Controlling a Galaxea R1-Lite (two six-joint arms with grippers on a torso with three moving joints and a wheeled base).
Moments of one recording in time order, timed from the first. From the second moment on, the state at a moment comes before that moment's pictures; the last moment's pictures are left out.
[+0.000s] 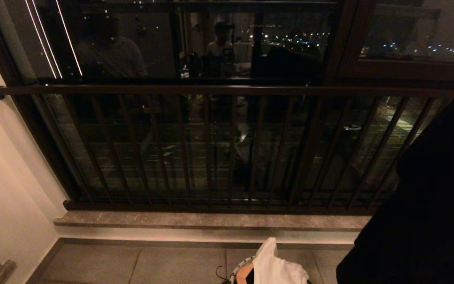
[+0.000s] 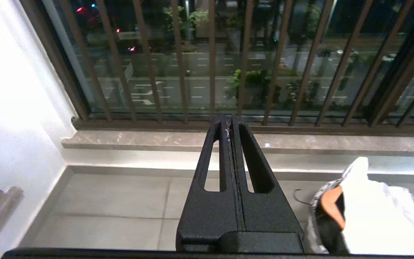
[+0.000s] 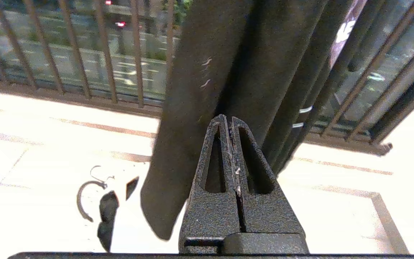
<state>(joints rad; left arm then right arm) 0.00 0.00 0.00 -0.02 0.00 0.00 -0.01 0.00 -0.02 0.06 0.05 -0.12</state>
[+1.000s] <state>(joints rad) 0.00 0.00 0.00 -0.02 0.00 0.00 -0.01 0.00 -0.02 0.06 0.05 -0.12</state>
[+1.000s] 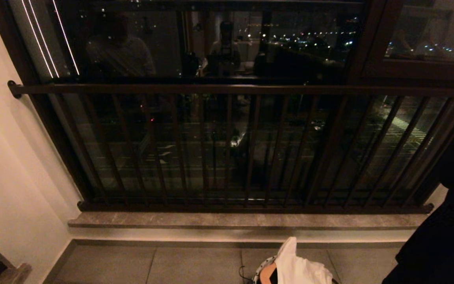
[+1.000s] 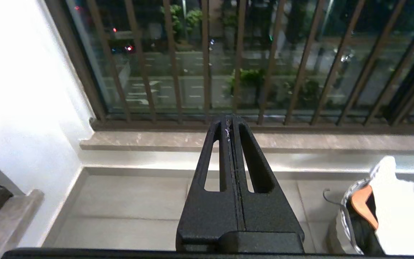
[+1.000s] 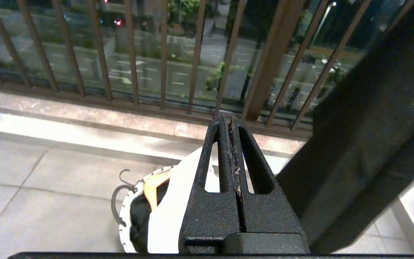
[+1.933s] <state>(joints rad) 0.00 0.00 0.00 -0.02 0.00 0.00 -0.01 0.00 -0.02 0.06 0.05 -0.12</state>
